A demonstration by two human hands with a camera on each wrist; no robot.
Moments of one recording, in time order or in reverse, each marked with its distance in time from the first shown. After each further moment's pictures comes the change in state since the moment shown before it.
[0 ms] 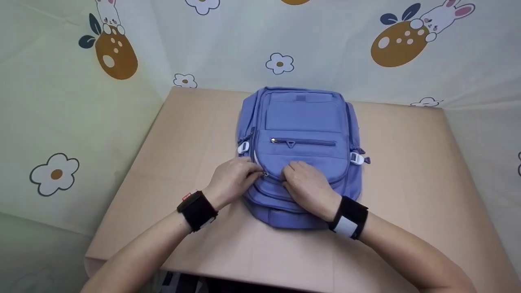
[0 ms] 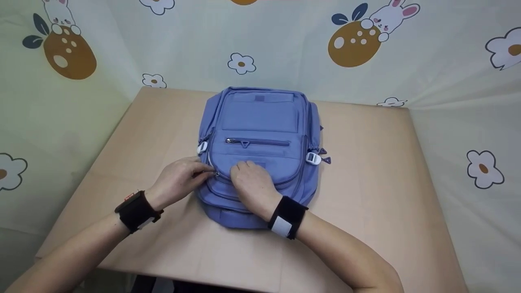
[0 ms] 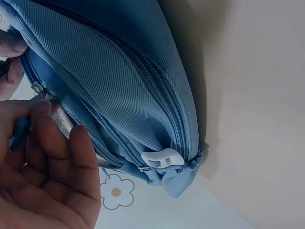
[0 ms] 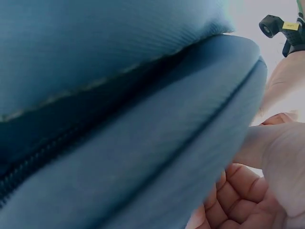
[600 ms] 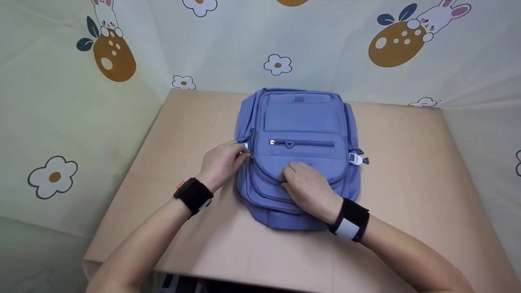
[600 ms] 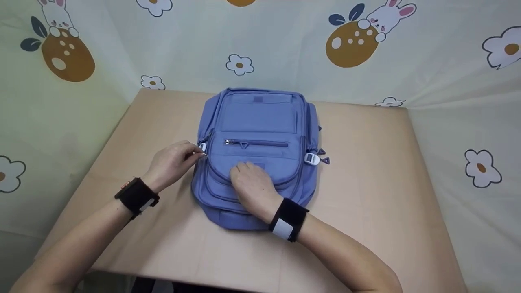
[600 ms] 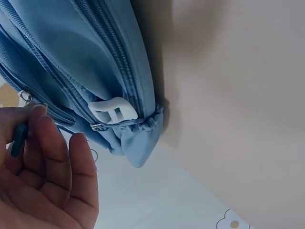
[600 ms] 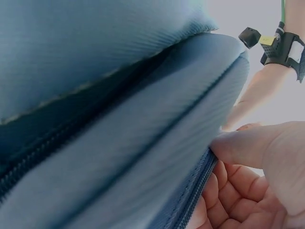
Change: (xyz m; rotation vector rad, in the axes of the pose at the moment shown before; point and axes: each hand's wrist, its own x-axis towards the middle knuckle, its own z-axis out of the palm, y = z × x) left_hand 0.021 -0.036 -0.008 0.067 0.090 -0.126; right_hand -0.004 0.000 -0.003 0.049 -0.024 0.017
